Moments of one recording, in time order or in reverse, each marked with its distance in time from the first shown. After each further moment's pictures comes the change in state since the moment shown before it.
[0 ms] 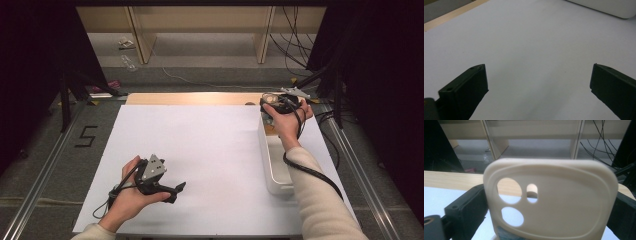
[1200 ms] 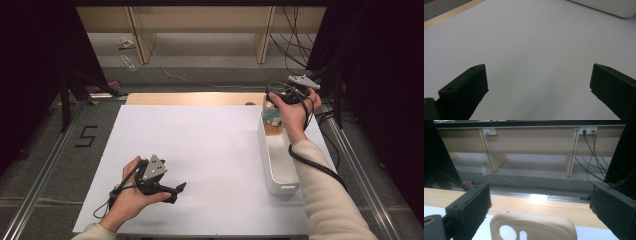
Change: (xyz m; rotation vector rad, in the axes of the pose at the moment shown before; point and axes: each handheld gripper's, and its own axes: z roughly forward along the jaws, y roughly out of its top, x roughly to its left) left arm 0.000 -0.001 0.002 0.007 -0.005 0.000; right arm -0.004 0.039 -0.021 -0.102 -0.020 -0.024
